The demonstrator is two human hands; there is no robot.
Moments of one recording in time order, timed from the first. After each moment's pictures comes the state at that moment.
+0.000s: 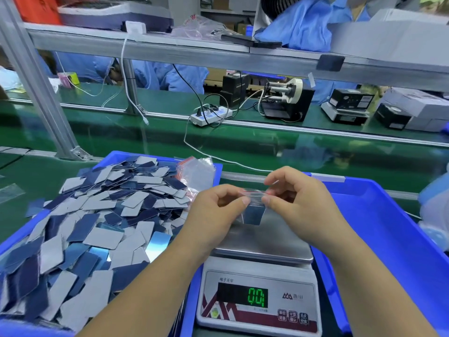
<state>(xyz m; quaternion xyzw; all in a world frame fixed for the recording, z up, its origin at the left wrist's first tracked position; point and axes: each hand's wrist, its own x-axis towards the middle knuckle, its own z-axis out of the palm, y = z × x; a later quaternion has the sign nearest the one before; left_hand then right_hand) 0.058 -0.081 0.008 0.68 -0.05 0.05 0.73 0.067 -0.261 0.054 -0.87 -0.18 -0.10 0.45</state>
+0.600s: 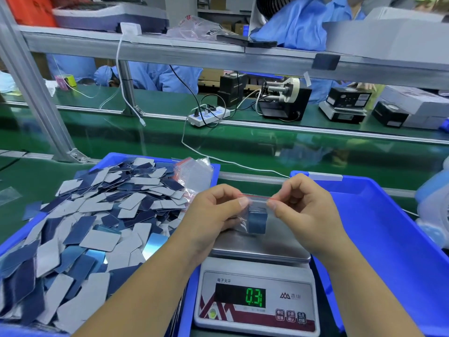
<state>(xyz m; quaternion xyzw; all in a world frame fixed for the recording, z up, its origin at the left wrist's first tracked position) 0.057 -0.080 0.012 0.62 -0.05 -0.04 0.78 0.062 -0.271 0.033 -0.78 -0.19 -0.13 0.57</state>
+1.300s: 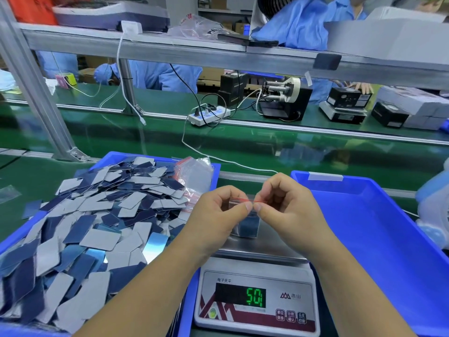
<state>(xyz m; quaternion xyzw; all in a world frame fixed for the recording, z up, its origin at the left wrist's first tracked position) 0.057 -0.082 0.006 0.71 -0.10 0.03 0.70 0.062 -0.250 0.038 -0.78 -0.22 -0.07 0.59</state>
